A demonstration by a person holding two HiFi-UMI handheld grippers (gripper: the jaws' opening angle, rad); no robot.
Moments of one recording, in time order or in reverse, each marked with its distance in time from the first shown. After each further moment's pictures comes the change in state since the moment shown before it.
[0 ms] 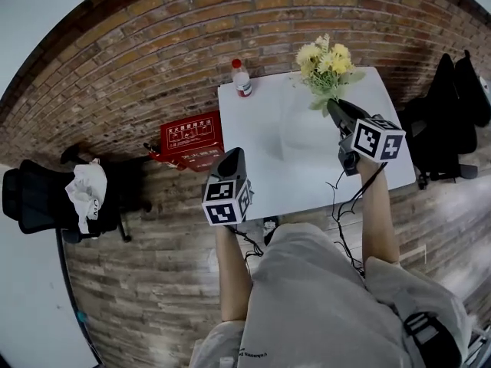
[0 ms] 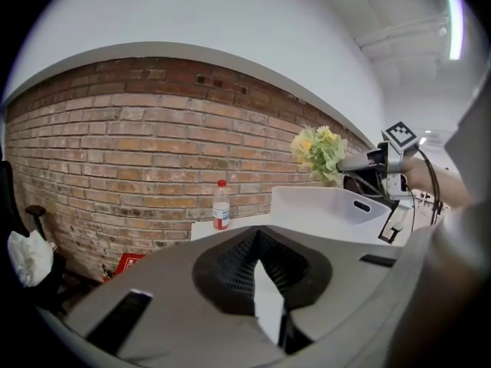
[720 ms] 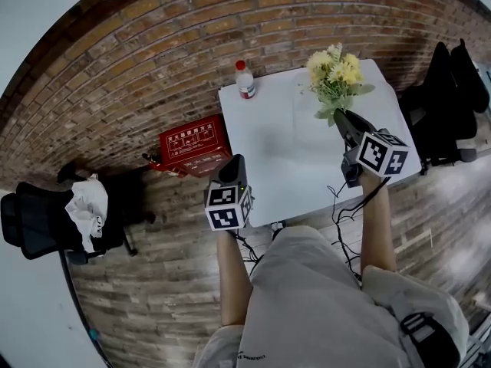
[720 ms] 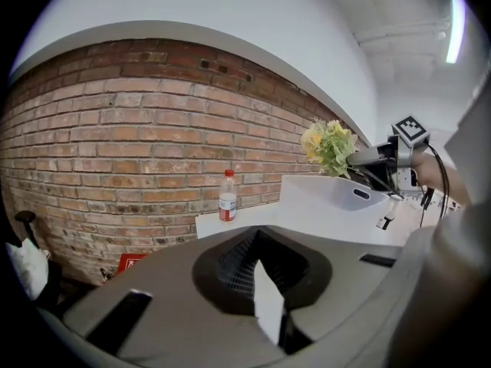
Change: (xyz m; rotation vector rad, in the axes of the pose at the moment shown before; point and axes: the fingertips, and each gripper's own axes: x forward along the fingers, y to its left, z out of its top) left arm 0.006 0.053 -0.019 0.040 0.075 -0.079; right arm 0.000 0.026 -0.029 0.098 -0.052 -0.134
